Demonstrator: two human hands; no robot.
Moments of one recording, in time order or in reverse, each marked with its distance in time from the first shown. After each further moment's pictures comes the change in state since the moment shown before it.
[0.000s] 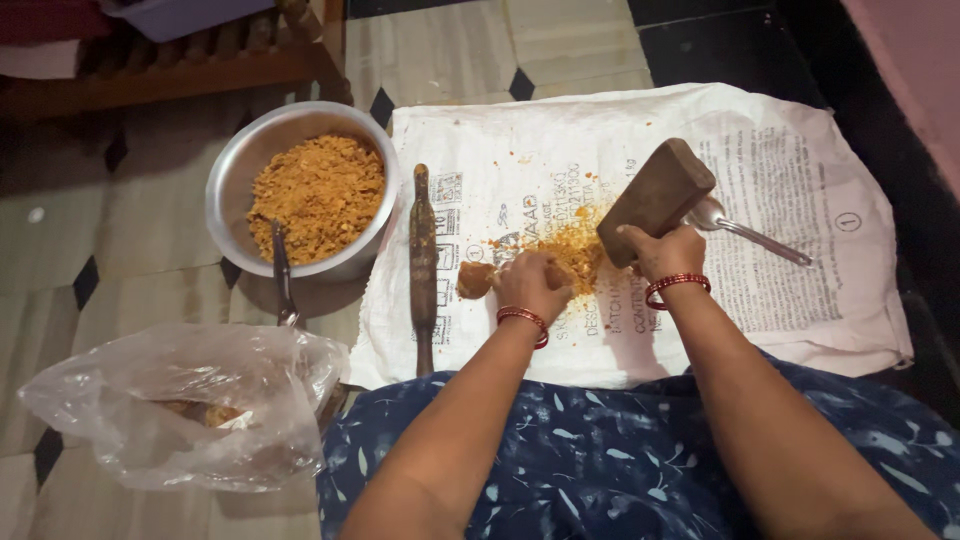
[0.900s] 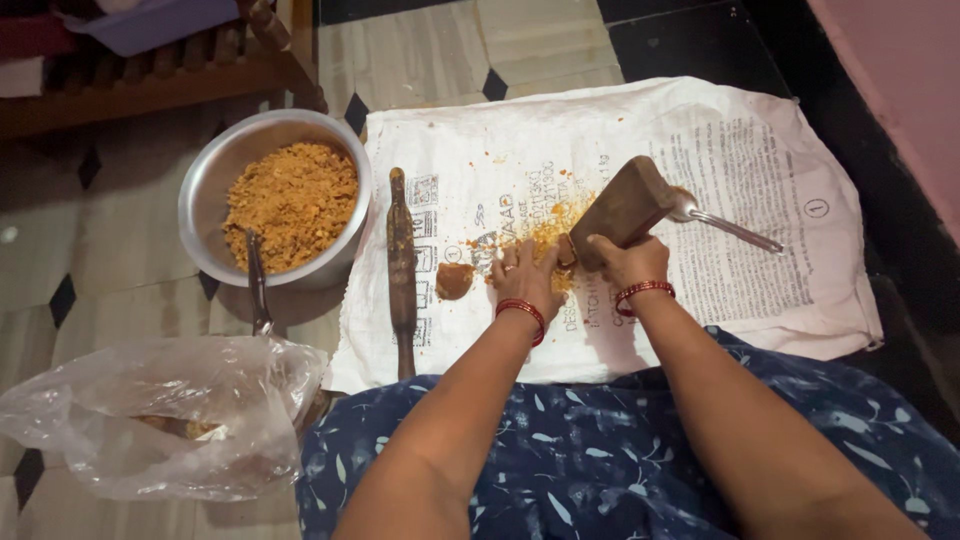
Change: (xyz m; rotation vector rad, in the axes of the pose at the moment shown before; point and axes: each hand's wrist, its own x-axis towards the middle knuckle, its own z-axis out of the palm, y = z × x) left_hand -0.001 0.024 0.013 0.335 -0.158 0.180; right_hand -0.004 0.028 0.011 0.126 -0.014 0.028
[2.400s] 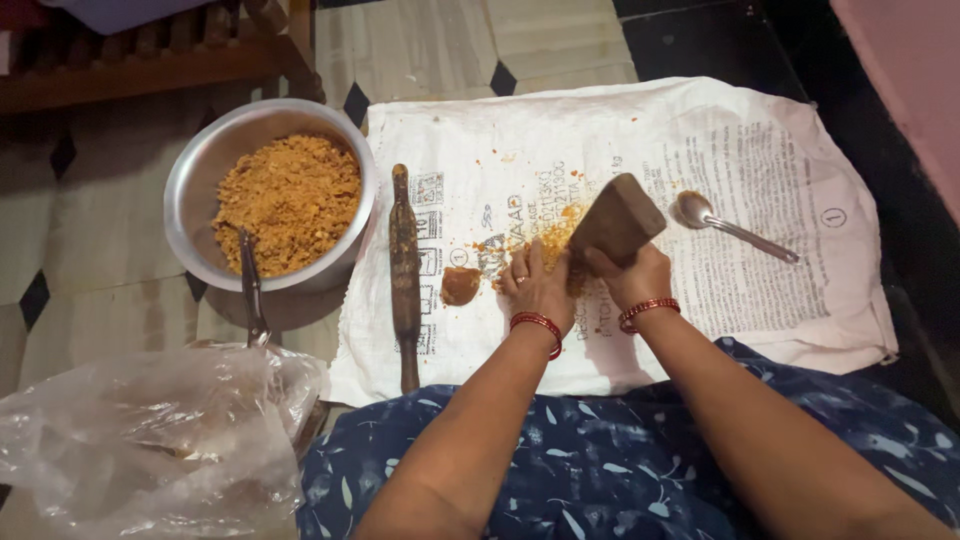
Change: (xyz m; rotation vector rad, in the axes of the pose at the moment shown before) left_hand 0.009 -0.002 0.020 -0.076 0.042 -0.024; right_hand -0.001 0.020 0.014 -0.349 0.011 -0.329
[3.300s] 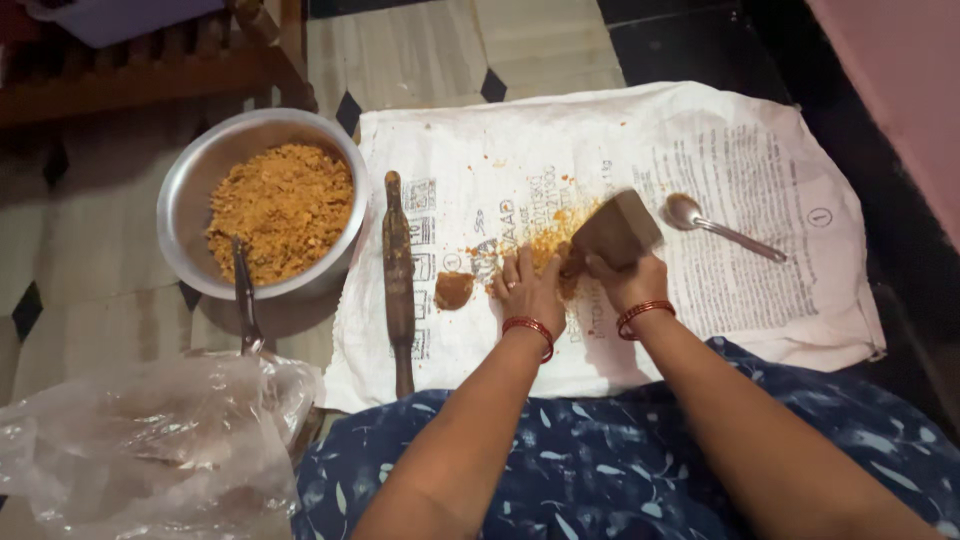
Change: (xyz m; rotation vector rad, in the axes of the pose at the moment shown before) left_hand -0.001 -0.006 0.016 -0.012 0.079 0.006; right_hand -0.002 0.006 -0.006 -0.048 0.087 -0.120
